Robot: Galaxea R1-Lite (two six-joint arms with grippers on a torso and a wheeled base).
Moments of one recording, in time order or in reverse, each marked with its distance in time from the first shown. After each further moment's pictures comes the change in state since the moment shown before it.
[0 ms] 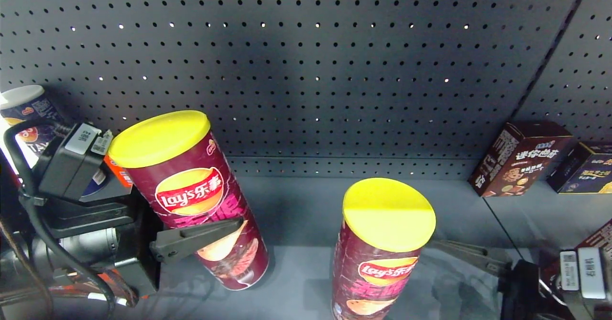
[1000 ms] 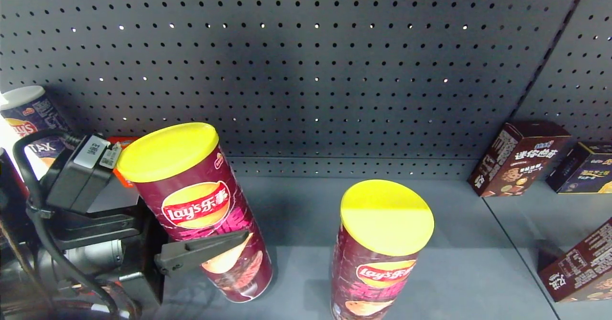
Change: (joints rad) left arm -0.031 -0.001 0.028 -0.002 0.007 0.004; right arm -0.010 -1.053 0.118 1.096 -0.211 0.043
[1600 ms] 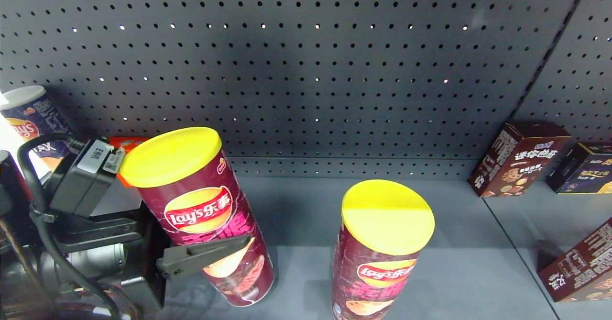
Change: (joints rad) left arm -0.011 0.006 0.007 -0.007 -0.008 0.001; right arm -0.433 0.267 -0.009 0.017 -0.023 0.026
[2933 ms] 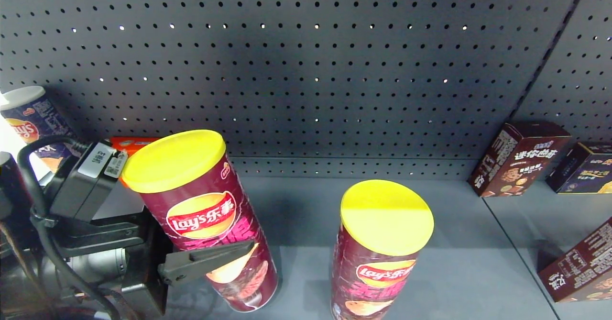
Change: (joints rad) left arm -0.022 -0.002 0.003 -0.001 0.000 0.000; right arm 0.101 -0.342 0.000 0.015 0.219 -0.065
